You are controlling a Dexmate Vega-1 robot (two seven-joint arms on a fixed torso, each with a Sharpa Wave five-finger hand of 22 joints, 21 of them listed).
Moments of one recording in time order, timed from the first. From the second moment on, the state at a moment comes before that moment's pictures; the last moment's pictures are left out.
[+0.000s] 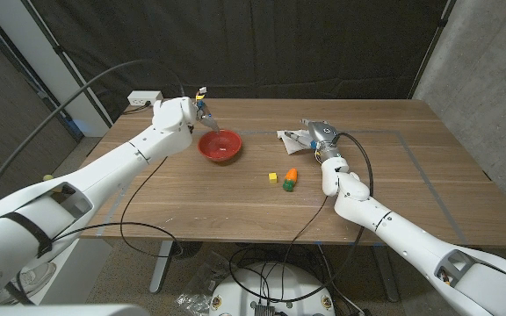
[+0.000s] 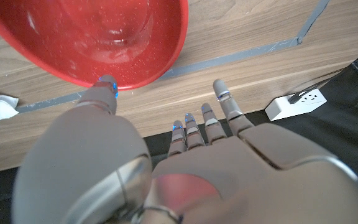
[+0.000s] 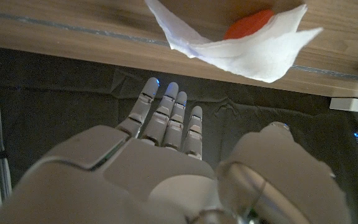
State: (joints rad) left arm 0.41 0.68 0.75 -1.71 0.70 0.81 -0.53; left_hand 0.80 -0.13 0.39 -0.01 0.25 0.02 -0.05 0.17 0.19 0.08 0.00 0.18 0.20 0.11 0.07 0.18 0.22 0.04 0.11 0.84 0.17; right arm -0.76 -0.46 -0.69 -1.52 -0.68 -0.40 -0.32; right_hand 0.50 -0.02 -0.09 0.13 0.25 0.29 -0.04 0.17 0.19 0.37 0.04 0.18 0.23 0.39 -0.02 0.18 0.37 0.03 0.08 0.99 0.18
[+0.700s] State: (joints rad) left arm 0.70 0.67 0.45 -1.81 0.52 0.64 -0.20; left_hand 0.62 -0.15 0.24 0.08 0.26 -0.08 -0.15 0.20 0.19 -0.03 -0.01 0.20 0.19 -0.01 0.05 0.19 0.20 -0.08 0.13 0.73 0.17; right arm -0.81 -0.46 -0.53 -1.49 -0.14 0.04 -0.17; right_hand 0.42 0.01 -0.12 0.14 0.25 0.22 -0.04 0.19 0.19 0.22 0.06 0.18 0.20 0.13 0.01 0.17 0.29 -0.11 0.07 0.87 0.17
